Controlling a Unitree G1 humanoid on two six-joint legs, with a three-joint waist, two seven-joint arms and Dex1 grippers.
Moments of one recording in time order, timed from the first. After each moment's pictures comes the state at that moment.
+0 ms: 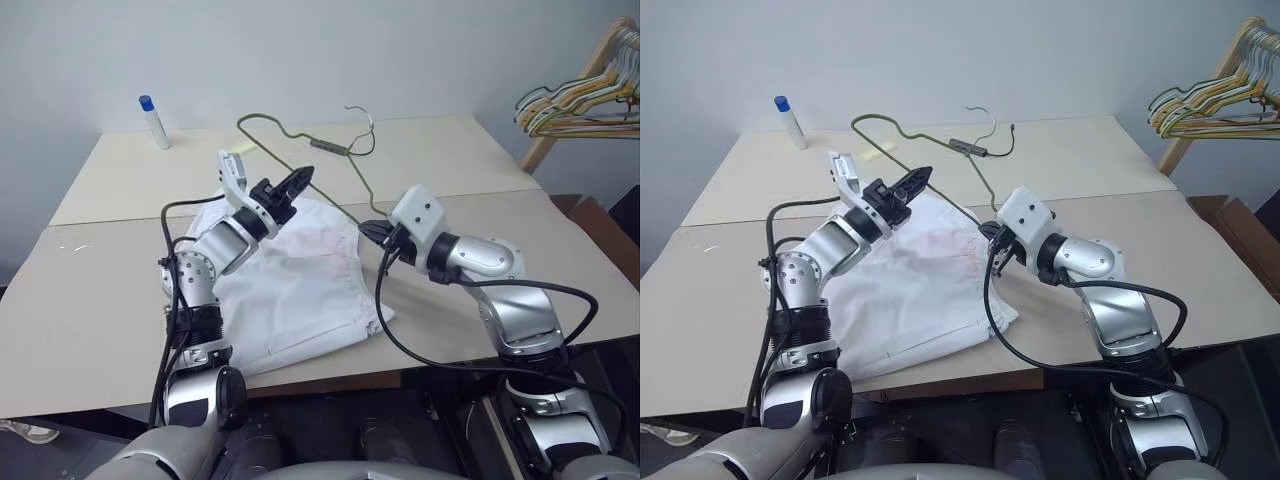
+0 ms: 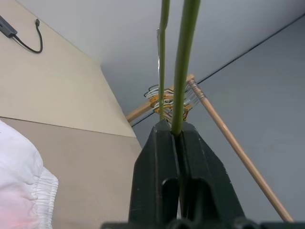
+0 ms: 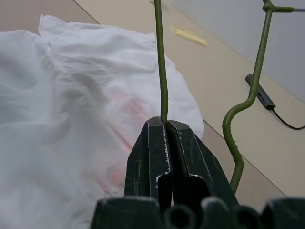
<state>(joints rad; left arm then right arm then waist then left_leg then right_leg) -0.67 0.05 0.39 0.12 -1.07 0.92 -0.16 -0.46 -0.47 0.15 -0.29 0.10 0.58 0.68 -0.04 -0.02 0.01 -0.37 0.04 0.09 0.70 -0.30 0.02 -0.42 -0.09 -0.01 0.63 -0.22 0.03</state>
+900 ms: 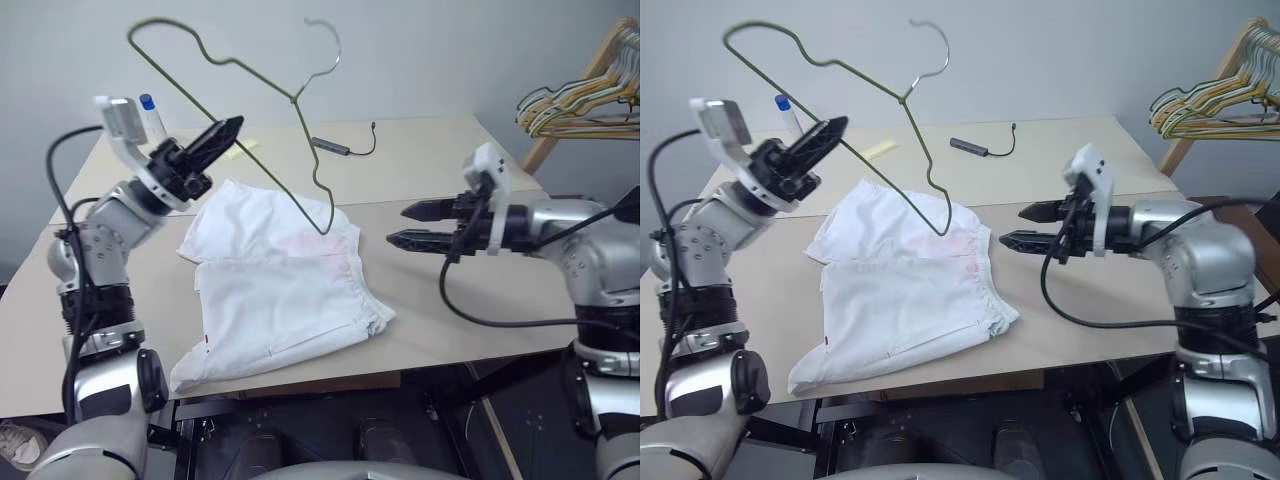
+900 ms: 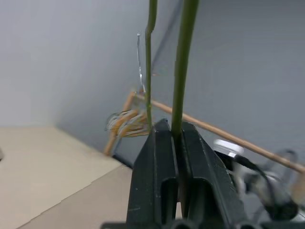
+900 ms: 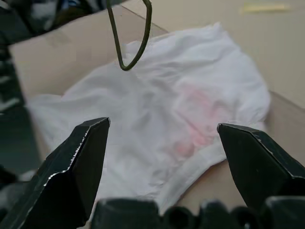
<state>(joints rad) -0.74 0.53 0.37 0.24 -1.00 0.80 -1.02 -0.70 -0.74 -0.01 0.00 0.62 1.01 1.17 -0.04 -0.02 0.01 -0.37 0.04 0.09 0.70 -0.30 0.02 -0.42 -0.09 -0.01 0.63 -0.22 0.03</state>
